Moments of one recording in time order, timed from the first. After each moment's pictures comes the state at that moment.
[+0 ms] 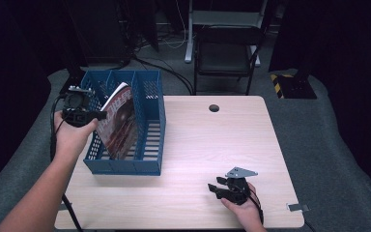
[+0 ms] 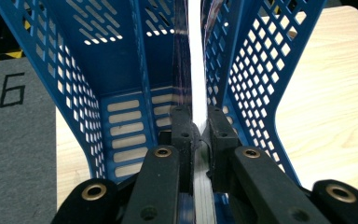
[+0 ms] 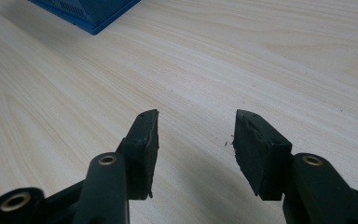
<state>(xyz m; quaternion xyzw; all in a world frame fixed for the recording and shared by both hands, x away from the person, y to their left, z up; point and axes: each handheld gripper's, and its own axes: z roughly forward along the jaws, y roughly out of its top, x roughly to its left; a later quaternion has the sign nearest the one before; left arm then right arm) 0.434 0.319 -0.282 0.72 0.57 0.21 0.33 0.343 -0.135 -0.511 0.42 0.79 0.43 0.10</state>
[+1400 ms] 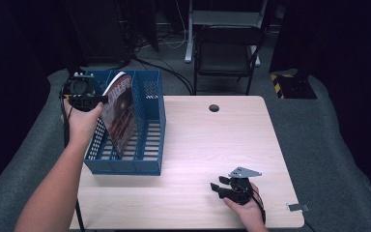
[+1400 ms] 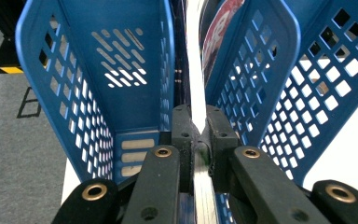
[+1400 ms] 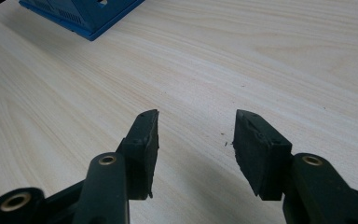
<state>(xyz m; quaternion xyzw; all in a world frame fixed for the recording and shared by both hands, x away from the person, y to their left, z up) 0.478 0.318 -0.283 0.67 0.60 0.25 0.35 0.342 -0.143 -0.509 0.43 0.78 0.44 0.10</state>
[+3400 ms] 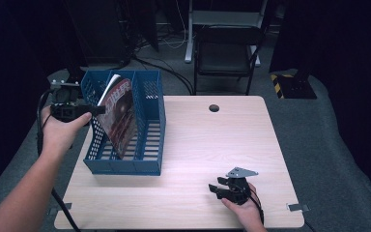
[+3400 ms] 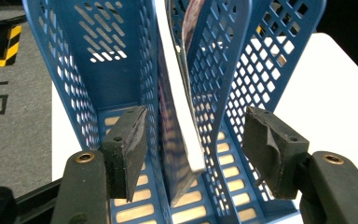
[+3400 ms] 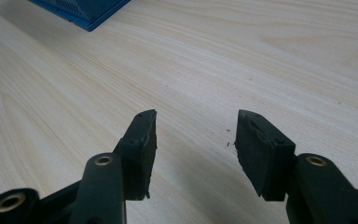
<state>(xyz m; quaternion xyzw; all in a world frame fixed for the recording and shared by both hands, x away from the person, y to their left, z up) 0.433 0.343 -0.269 0.71 0.56 0.20 0.38 0.345 -0.138 -0.515 0.42 0.79 0.43 0.10</state>
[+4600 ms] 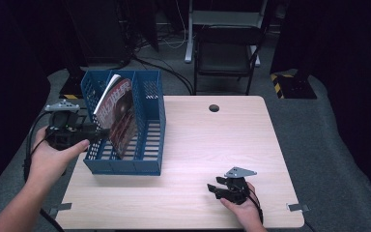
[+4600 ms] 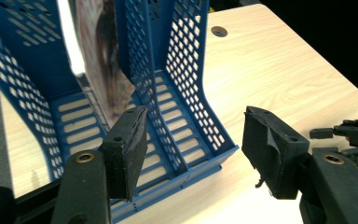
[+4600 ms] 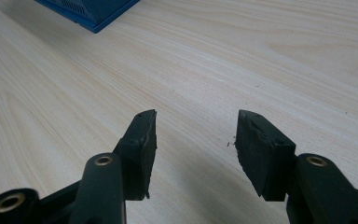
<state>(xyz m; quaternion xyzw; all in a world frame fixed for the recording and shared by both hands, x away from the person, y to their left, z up) 0.360 0.322 -0.270 0.76 0.49 0.16 0.40 0.345 -0.134 -0.512 0.41 0.80 0.43 0.10</state>
